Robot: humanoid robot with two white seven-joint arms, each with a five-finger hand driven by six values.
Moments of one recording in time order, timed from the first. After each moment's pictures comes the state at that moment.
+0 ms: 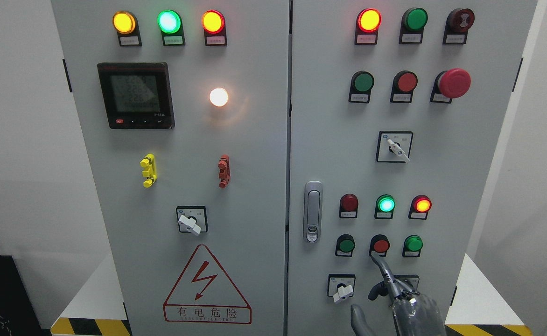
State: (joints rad) left arm 0.05 -0.10 -0.16 -0.07 0.12 -0.03 -0.02; right arm -0.11 0.13 -0.06 -1.75 1.06 -0.40 -0.16
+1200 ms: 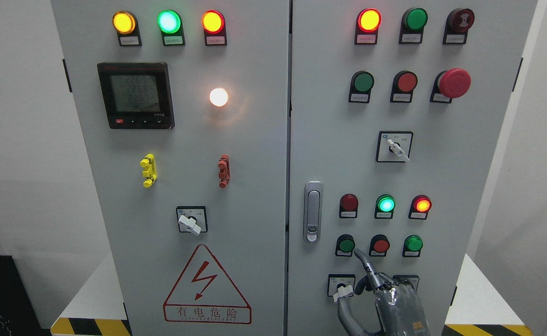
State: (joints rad) left arm 0.05 -0.10 -0.16 -0.07 0.12 -0.03 -0.02; right arm -0.19 0.13 -0.04 -1.64 1.10 -0.40 -0.17
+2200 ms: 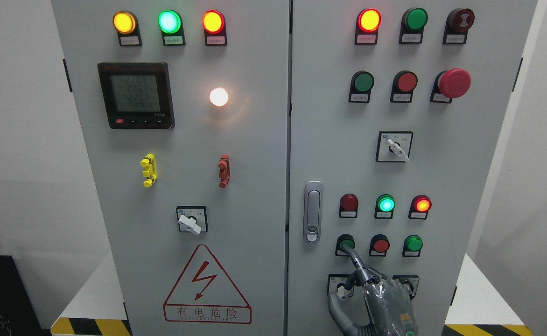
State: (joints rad) left arm 0.05 -0.10 -0.16 -0.07 0.12 -0.03 -0.02; right arm -0.23 0.13 -0.02 -1.58 1.11 -0.39 -0.17
